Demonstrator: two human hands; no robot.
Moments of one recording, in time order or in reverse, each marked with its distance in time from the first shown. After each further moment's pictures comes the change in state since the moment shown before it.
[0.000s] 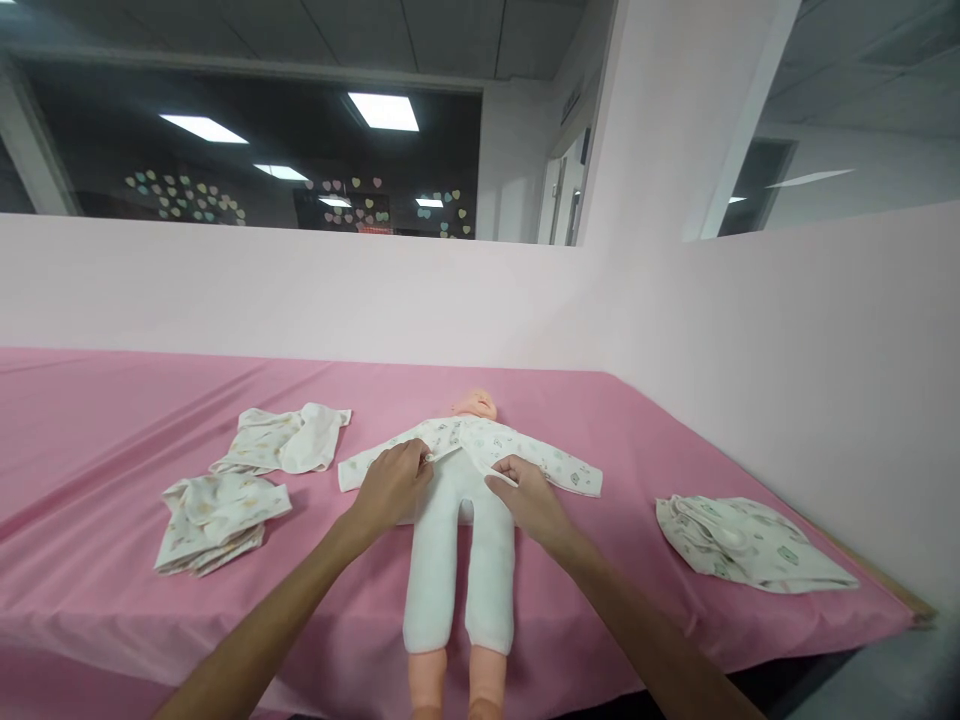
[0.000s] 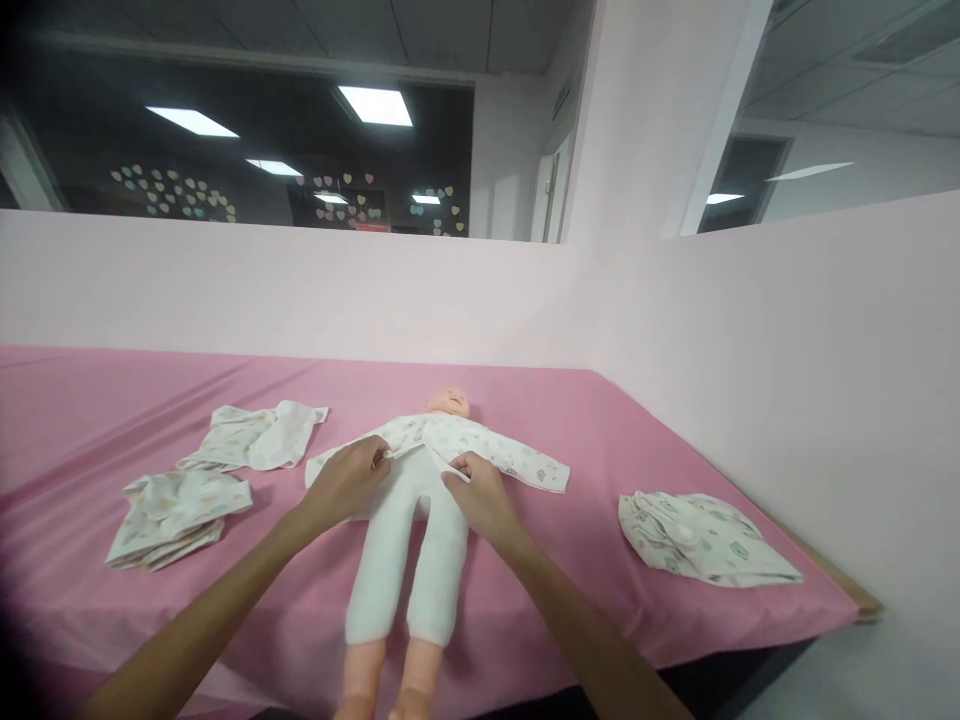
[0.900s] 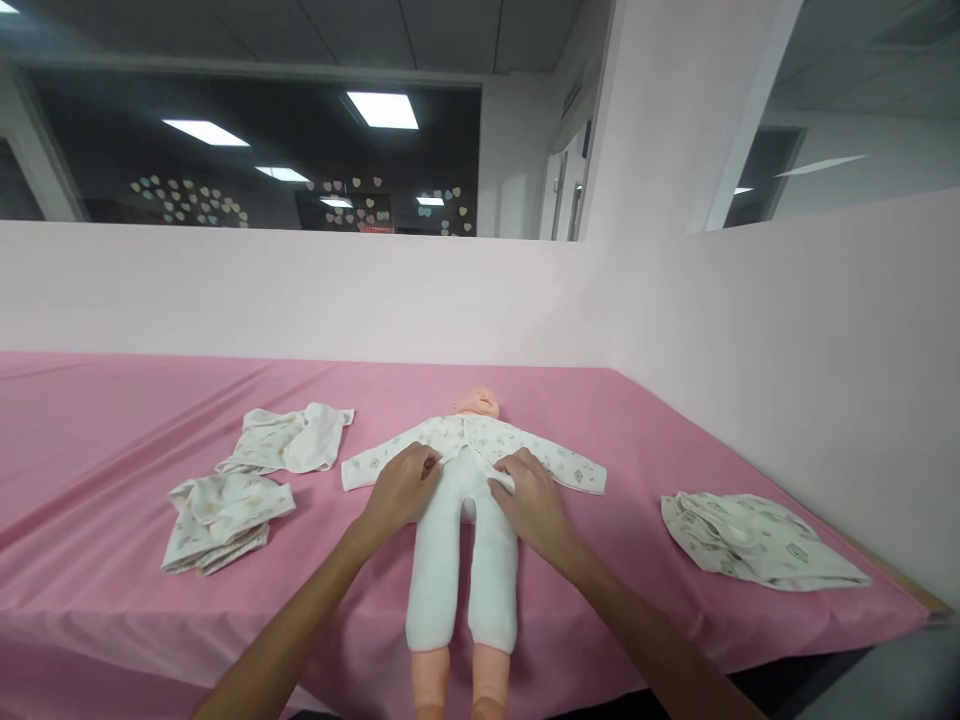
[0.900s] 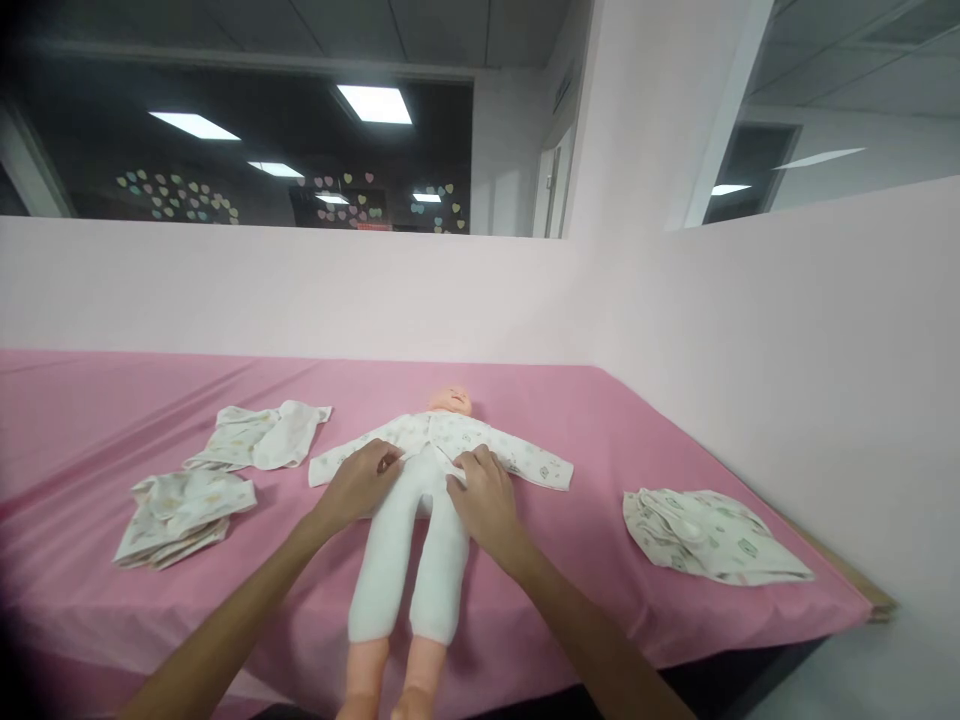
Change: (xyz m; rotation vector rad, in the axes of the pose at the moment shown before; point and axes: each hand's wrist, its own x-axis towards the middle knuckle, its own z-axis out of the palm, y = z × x) left_hand 0.002 -0.003 0.021 -0.218 0.005 -0.016; right_hand 0.006 0.021 0.011 -0.450 0.194 -0.269
